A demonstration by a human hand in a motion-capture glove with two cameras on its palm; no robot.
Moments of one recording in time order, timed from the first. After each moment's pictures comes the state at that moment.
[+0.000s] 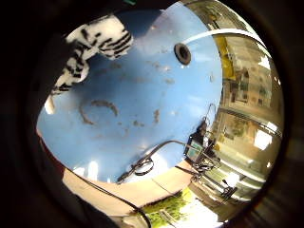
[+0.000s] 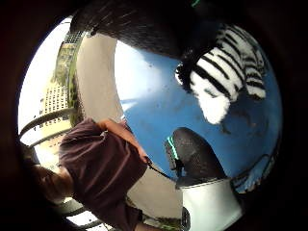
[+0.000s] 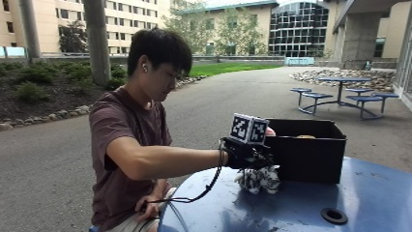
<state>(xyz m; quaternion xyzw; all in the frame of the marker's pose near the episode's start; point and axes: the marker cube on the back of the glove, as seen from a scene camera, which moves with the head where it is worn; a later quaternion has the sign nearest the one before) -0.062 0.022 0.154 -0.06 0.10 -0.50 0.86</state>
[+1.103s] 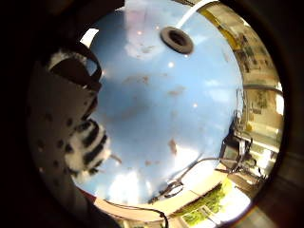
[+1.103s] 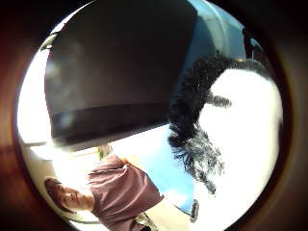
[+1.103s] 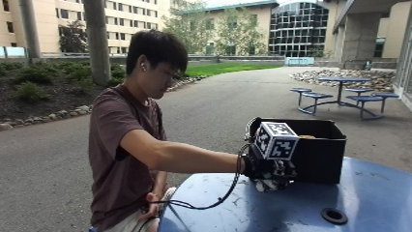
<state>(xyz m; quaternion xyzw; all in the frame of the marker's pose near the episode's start) -0.079 -0.056 0.168 -0.04 -0.09 -0.33 0.94</state>
